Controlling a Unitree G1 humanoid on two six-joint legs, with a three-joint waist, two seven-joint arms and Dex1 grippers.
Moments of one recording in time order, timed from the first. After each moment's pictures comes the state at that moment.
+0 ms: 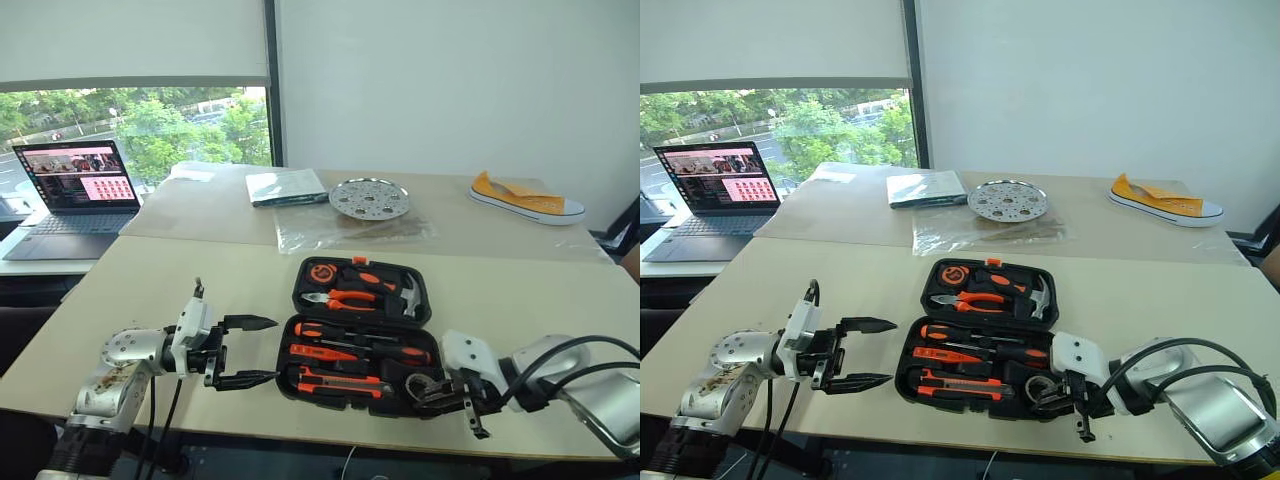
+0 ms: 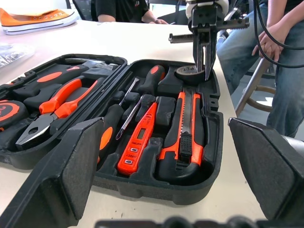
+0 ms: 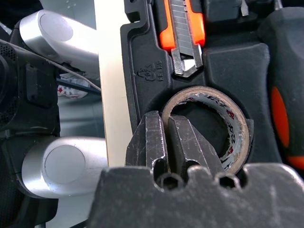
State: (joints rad) left arm -0.24 0.65 0.04 0.02 -0.53 0.07 -1.42; right arm -0.18 -1.07 0.21 -0.42 0.37 0.56 1.18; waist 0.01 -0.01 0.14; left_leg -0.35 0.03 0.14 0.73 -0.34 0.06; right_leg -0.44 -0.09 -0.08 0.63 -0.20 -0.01
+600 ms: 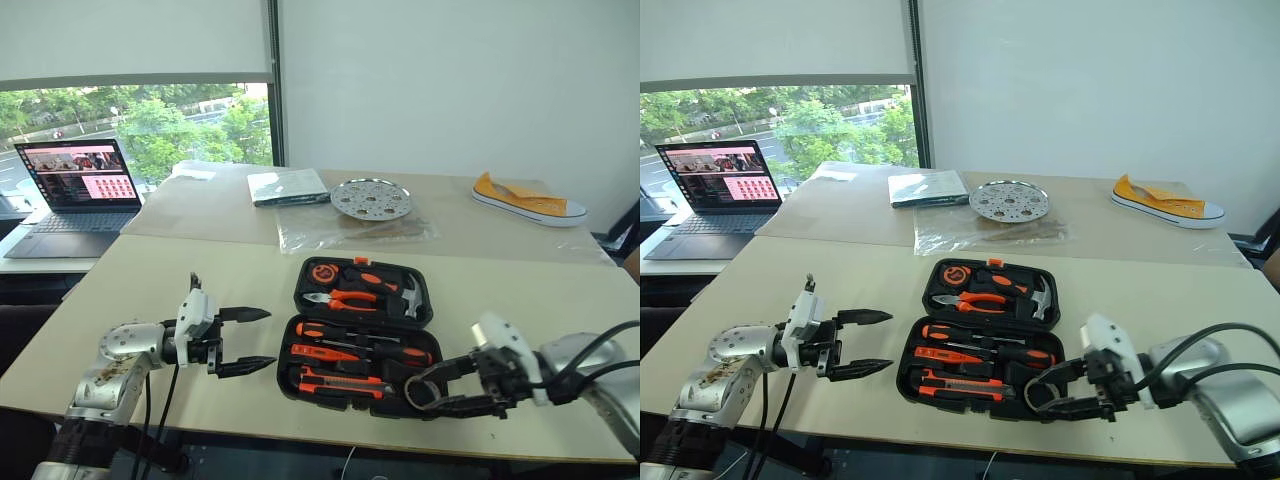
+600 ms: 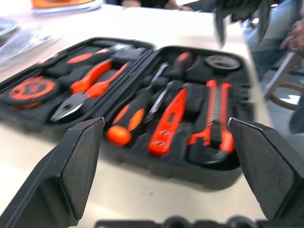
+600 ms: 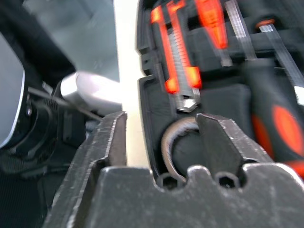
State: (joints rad) left arm -0.29 0.66 0.04 0.09 -0.46 0.12 -1.29; right arm -0.09 -1.00 -0.13 -0.24 0.62 0.52 1.35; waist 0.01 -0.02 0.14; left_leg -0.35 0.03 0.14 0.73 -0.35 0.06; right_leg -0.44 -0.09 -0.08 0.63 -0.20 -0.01
